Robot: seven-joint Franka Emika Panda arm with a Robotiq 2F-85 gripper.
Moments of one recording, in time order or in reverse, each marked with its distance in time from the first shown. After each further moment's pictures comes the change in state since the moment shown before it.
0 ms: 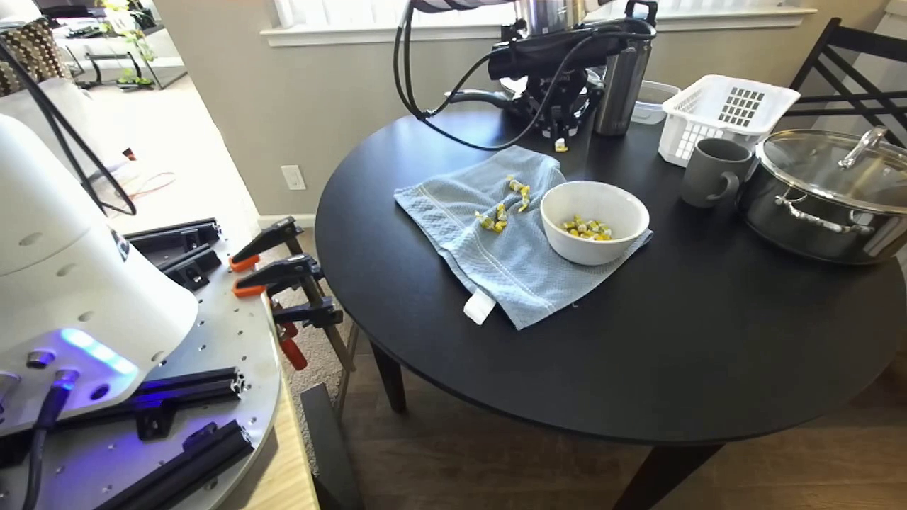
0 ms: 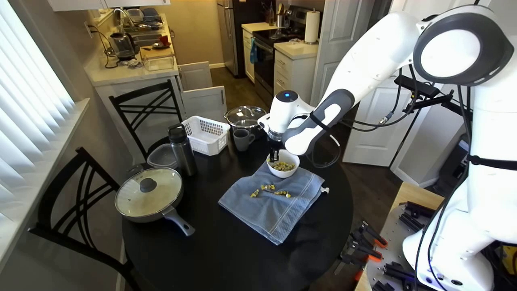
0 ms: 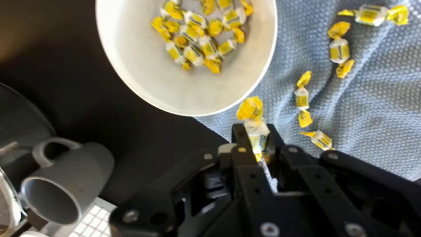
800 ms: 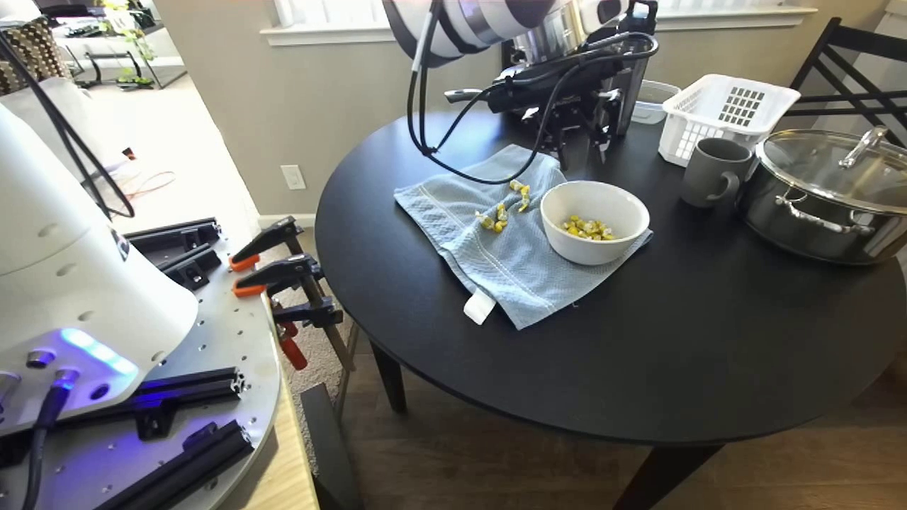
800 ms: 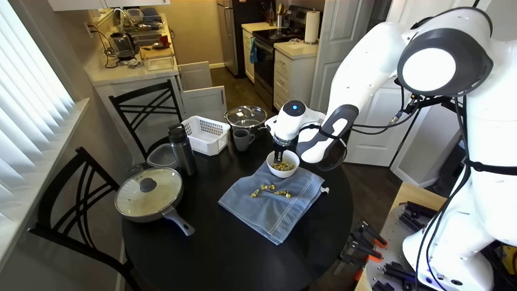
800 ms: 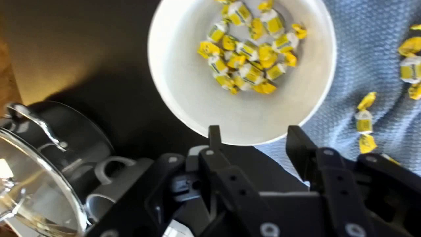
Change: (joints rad) arm 0.213 0.053 -0.286 -0.041 -0.269 0.192 0.351
